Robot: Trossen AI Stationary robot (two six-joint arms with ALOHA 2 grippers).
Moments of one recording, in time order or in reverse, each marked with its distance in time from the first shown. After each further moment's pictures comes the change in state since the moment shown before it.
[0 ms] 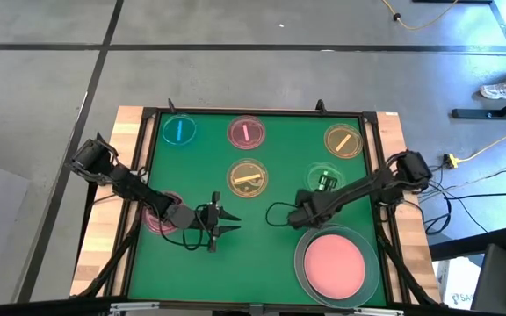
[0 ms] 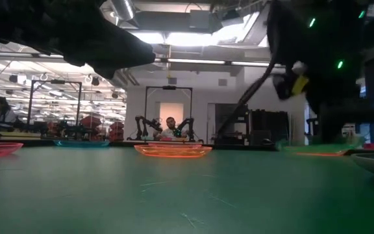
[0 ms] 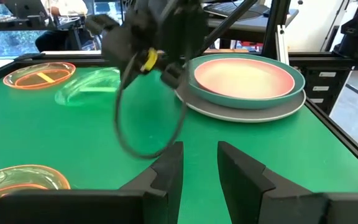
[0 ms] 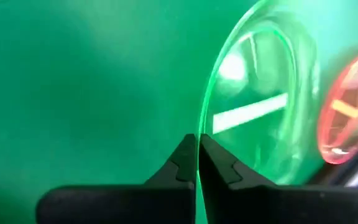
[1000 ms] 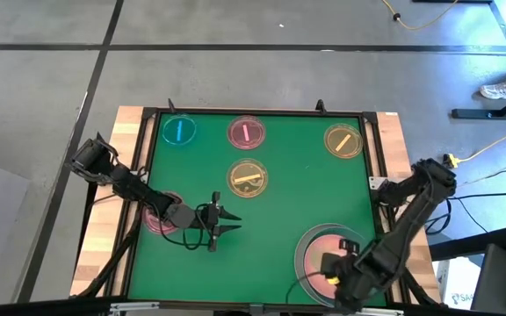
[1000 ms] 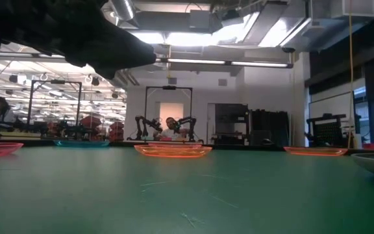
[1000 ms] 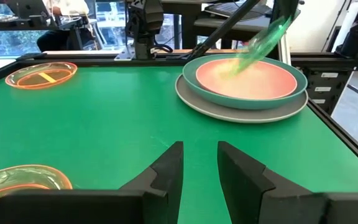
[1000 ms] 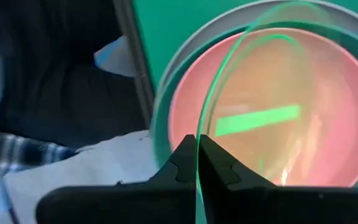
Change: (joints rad) left arm 0.004 0.000 0.000 0.001 0.001 0.000; right arm 0.543 -0.106 0.406 0.090 -0.369 0.425
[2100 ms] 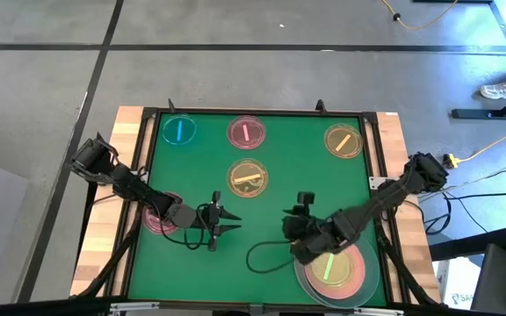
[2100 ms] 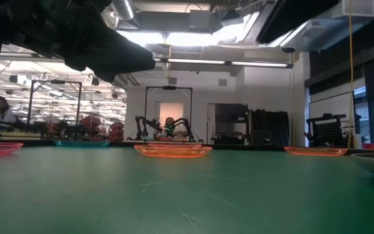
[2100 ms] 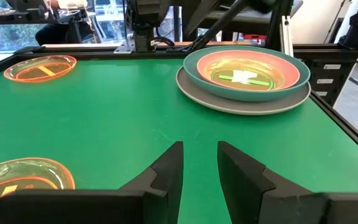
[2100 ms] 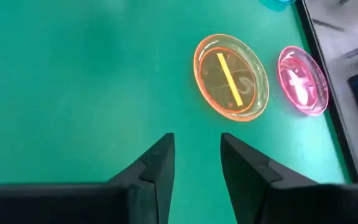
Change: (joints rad) left arm 0.008 0.000 0.000 -0.030 0.009 -0.006; right arm -0.320 0.007 -0.167 0.267 0.681 -0.751
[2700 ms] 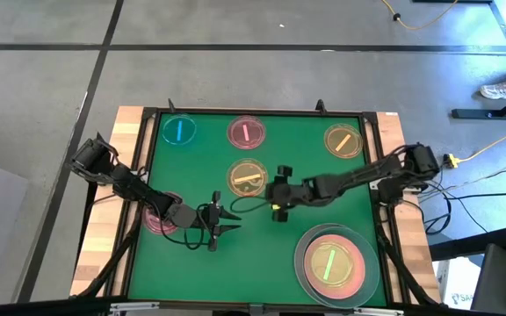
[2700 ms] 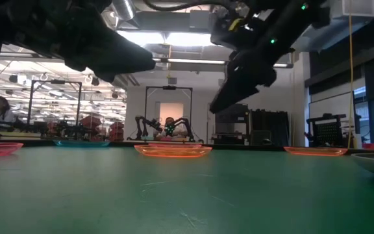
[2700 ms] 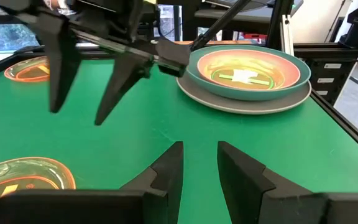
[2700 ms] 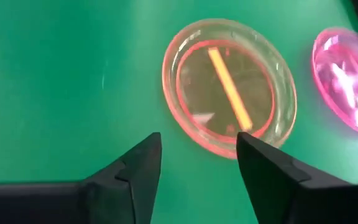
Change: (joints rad) left arm 0.000 0.000 0.000 -0.005 0.000 0.000; right arm -0.375 0.002 -0.314 0.628 -0.320 -0.361
